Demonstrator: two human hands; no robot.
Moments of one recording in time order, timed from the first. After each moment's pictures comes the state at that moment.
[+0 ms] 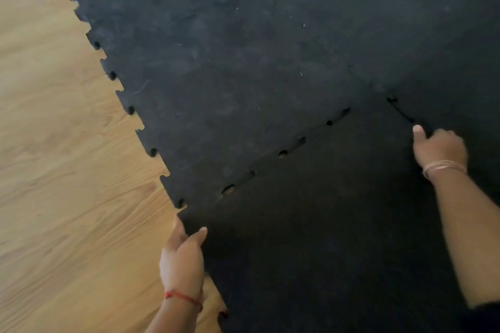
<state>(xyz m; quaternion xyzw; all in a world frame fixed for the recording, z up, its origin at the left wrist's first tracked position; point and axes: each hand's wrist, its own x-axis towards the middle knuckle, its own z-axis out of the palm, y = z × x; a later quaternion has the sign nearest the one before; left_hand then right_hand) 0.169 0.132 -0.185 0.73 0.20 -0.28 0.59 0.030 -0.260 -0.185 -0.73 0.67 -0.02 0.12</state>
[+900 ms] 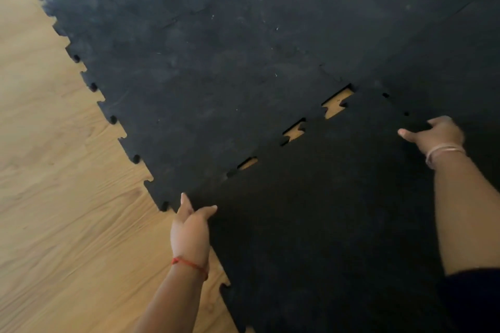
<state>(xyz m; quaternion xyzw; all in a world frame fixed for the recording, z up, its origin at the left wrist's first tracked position) 0.171 0.087 -0.164 0.78 0.13 -0.36 0.50 0.002 -0.260 -0.139 -0.62 0.72 -0.12 0.27</state>
